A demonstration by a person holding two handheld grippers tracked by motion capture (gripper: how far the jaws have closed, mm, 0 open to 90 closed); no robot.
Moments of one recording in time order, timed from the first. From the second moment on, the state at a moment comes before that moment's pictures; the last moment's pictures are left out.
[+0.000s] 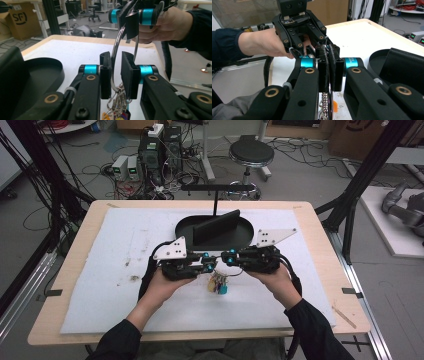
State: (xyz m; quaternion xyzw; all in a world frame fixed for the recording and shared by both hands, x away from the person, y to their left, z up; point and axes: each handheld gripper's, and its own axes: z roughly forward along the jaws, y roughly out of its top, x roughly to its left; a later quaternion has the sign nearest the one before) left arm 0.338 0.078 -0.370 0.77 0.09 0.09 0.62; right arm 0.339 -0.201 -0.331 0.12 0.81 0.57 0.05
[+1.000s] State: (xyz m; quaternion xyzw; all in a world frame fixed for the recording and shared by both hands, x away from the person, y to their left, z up) left arm 0.337 0.094 -0.365 0.75 0.09 0.12 0.64; right arm 0.344 -0.220 -0.331 0.17 0.79 0.58 0.08
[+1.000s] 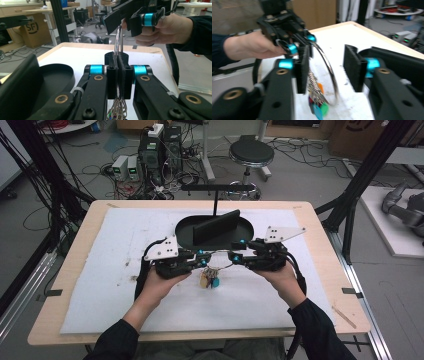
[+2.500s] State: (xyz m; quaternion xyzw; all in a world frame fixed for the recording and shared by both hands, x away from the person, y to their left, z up) left arm 0.370 0.171 -0.316 0.71 0.17 0.25 0.64; right arm 0.357 -0.315 -0.377 0.36 0.73 0.56 0.18
